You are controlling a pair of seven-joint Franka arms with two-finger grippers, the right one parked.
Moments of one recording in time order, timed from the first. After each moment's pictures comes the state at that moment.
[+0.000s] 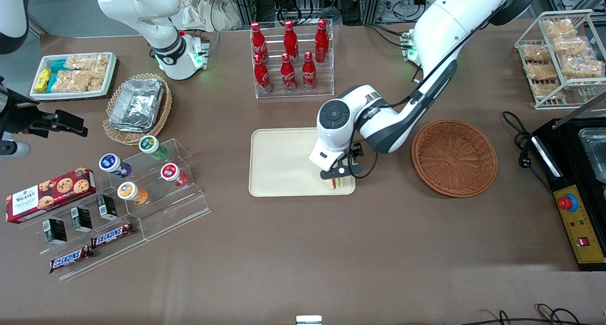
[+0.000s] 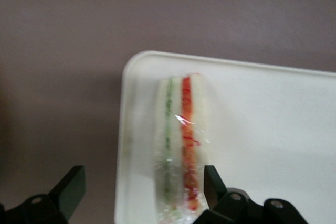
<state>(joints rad) -0.19 0.63 -0.62 -1.62 0.45 1.97 -1.10</state>
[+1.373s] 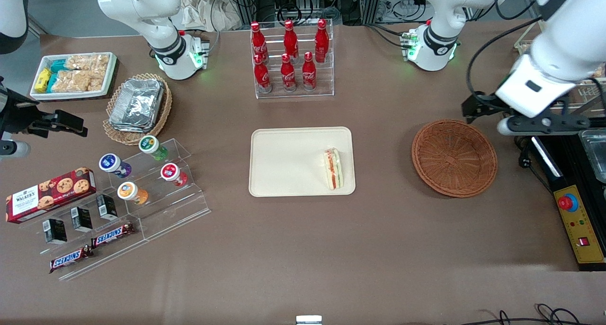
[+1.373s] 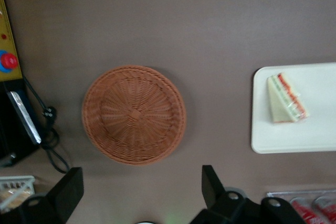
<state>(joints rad) -0.18 0.06 0.00 -1.47 0.03 1.47 -0.09</state>
